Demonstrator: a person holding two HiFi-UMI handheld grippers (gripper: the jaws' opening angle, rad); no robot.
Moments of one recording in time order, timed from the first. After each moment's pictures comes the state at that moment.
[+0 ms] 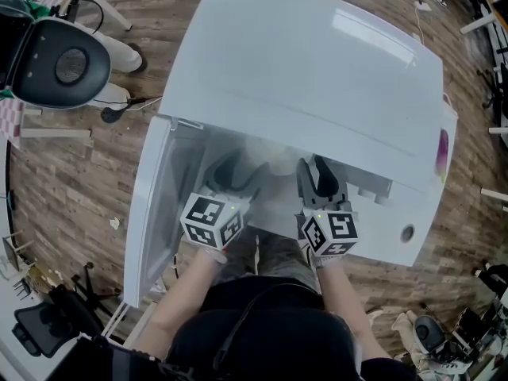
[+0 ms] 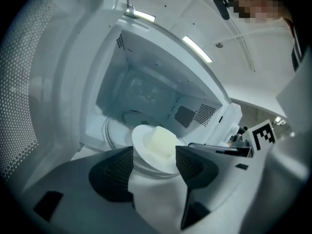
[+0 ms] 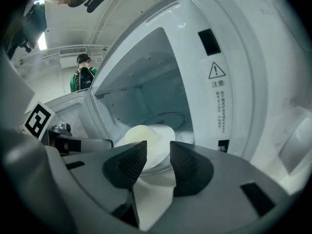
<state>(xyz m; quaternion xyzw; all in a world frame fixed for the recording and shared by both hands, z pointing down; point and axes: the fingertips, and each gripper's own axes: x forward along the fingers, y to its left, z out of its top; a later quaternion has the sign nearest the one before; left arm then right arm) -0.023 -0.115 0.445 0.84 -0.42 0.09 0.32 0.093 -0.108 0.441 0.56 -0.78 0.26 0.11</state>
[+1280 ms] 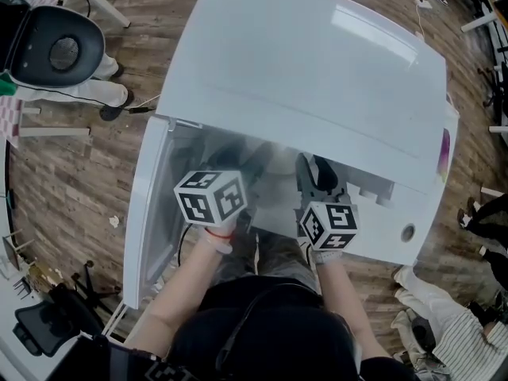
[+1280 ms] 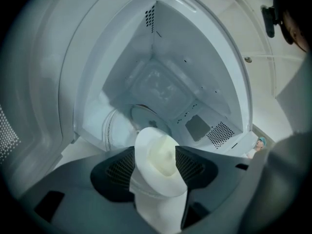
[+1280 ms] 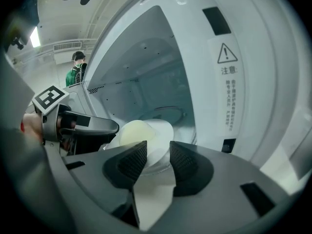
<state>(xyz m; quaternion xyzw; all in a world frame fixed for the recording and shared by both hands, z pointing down) -0.017 -0.149 0.447 0.78 -0.43 0.07 0.46 0.094 -0.117 0.454 0.56 -0.77 0.28 0.14</state>
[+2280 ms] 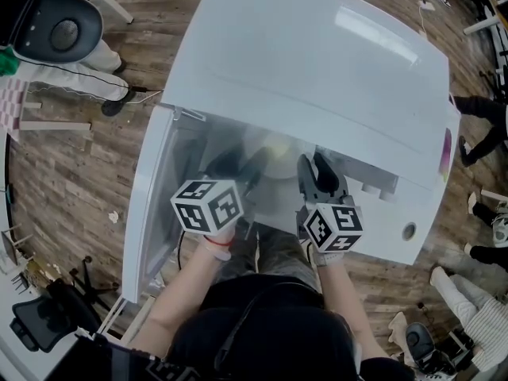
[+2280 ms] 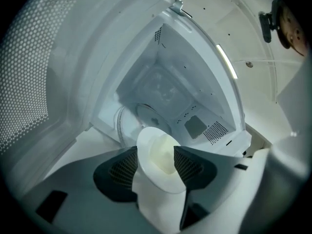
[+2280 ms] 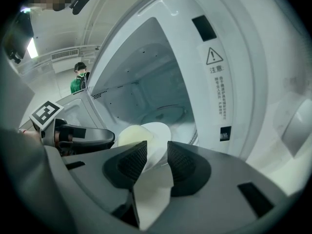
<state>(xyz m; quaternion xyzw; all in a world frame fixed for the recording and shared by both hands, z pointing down) -0.031 -0.122 0.447 0.77 -0.44 0.05 0.47 0.090 -0.102 0.450 0.55 -0.77 0.31 0.11</state>
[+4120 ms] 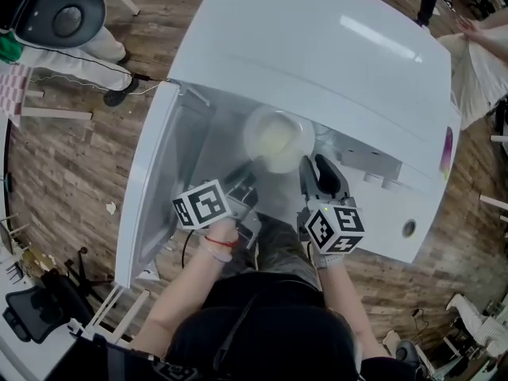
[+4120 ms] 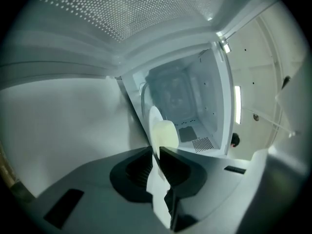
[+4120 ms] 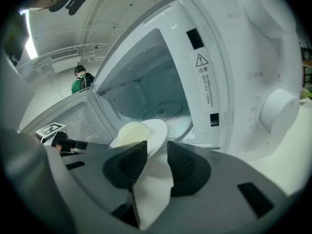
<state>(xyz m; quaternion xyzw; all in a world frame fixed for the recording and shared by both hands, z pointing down) -0.024 -0.070 0.465 0.66 -0.38 -0.10 0.64 0.090 -0.074 0.450 0.55 -0.77 0.32 0.12</state>
